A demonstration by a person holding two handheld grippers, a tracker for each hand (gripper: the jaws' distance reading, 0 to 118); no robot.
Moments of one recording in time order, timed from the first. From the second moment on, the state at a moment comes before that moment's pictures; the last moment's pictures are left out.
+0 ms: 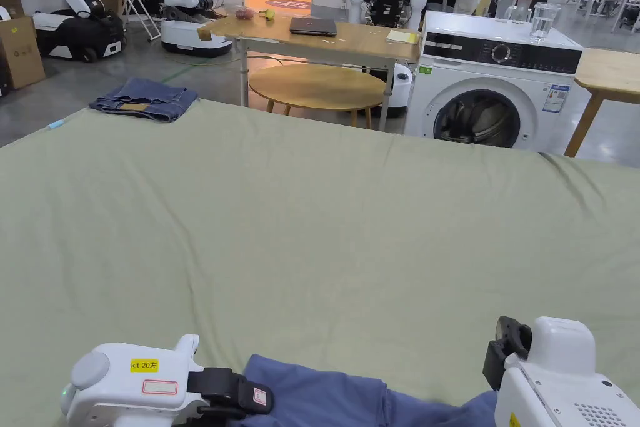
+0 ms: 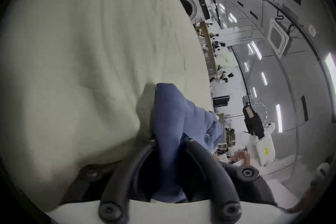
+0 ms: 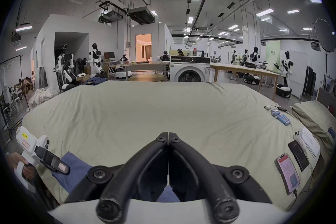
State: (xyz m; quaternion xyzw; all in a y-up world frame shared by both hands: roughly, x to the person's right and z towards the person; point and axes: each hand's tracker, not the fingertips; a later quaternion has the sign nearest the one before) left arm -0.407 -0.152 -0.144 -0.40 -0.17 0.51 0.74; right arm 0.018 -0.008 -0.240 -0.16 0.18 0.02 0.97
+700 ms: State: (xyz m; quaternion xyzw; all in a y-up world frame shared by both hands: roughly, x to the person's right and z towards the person) left arm -0.444 0.039 -0.100 -0.41 -0.02 0.29 0.86; right arm 0.018 0.002 -0.248 -0.16 0.19 0.02 0.97
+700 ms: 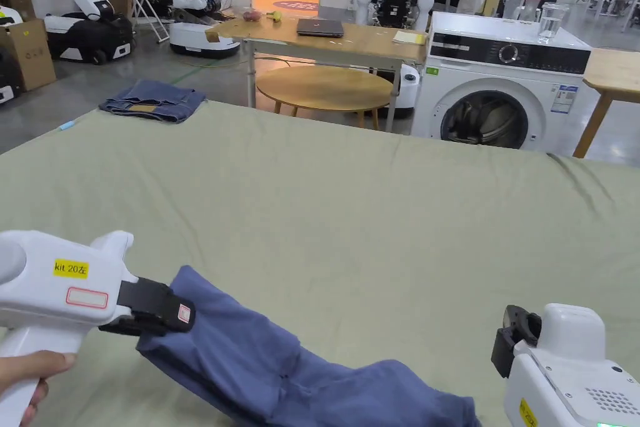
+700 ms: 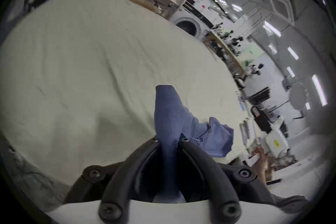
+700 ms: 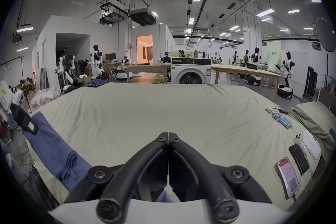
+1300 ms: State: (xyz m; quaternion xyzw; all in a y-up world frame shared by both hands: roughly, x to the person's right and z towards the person) left arm -0.298 0.063 -0.177 -0.50 -0.06 0.15 0.85; right arm 0.016 -0.002 -0.242 -0.16 0.20 0.03 0.97
